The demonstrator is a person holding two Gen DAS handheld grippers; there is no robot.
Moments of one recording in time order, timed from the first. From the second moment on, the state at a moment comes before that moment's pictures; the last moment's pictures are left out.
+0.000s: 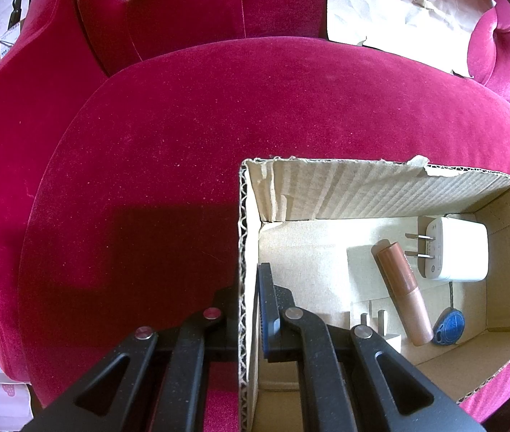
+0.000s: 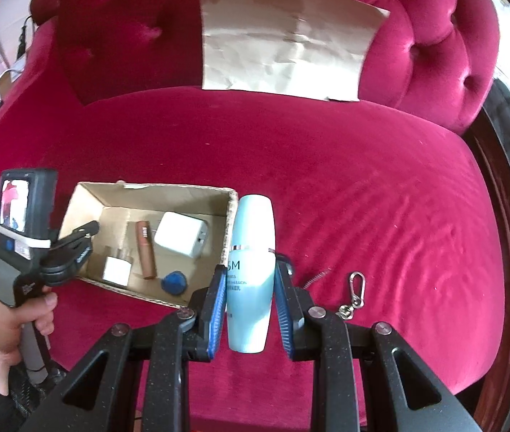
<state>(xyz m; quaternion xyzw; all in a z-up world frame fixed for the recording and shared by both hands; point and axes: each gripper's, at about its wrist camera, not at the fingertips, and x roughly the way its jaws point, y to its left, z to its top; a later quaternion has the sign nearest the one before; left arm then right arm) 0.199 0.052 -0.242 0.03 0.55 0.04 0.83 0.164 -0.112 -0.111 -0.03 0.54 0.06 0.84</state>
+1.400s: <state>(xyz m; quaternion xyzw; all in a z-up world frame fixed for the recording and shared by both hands) 0.200 0.052 -0.241 0.03 0.55 0.04 0.83 0.189 -0.015 -0.154 -0.08 0.55 0.15 0.81</state>
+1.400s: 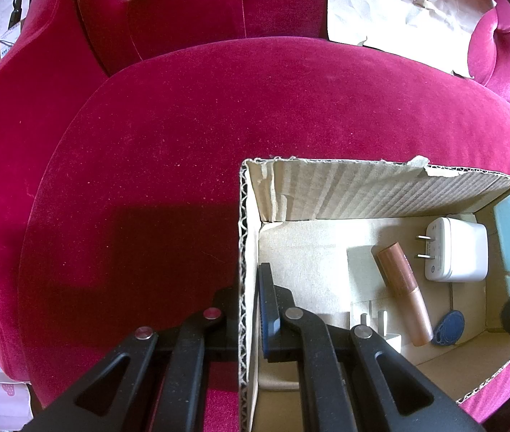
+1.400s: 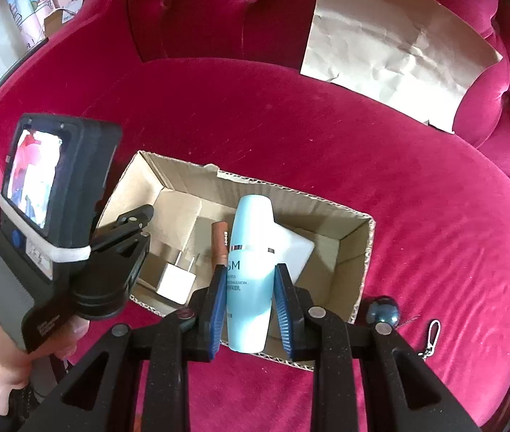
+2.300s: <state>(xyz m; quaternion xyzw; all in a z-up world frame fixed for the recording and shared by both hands) 0.201 0.052 -0.239 0.03 0.55 0.04 0.83 0.201 -0.016 -0.161 -0.07 0.53 0.13 0.83</state>
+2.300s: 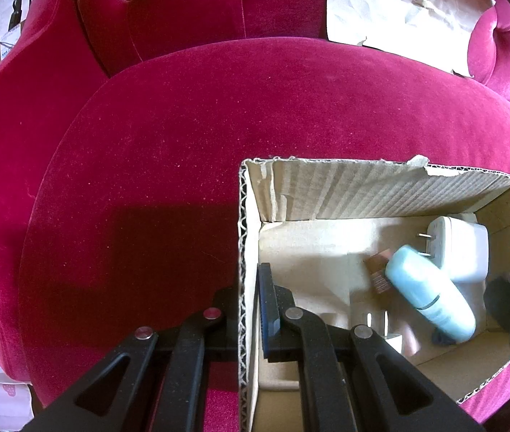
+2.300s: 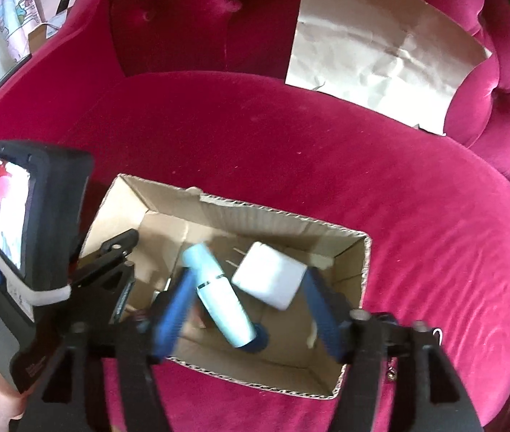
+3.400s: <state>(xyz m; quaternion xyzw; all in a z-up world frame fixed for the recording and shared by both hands) 0.198 0.050 -0.239 0.03 0.55 0.04 0.83 0.198 -0.058 -0.129 -0.05 0.52 0.08 0.85</state>
